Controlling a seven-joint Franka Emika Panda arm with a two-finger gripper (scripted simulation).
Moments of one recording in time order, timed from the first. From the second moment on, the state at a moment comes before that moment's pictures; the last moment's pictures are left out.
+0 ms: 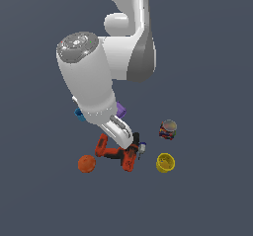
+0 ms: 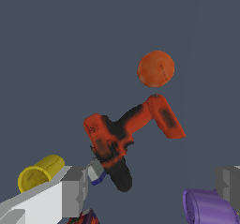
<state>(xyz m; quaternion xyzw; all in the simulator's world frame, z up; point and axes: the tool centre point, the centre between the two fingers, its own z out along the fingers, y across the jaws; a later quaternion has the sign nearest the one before) 0.094 -0.061 0.224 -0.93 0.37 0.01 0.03</state>
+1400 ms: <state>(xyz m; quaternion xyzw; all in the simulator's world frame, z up) 0.143 -0.165 0.102 -0.73 0.69 0.00 0.00</state>
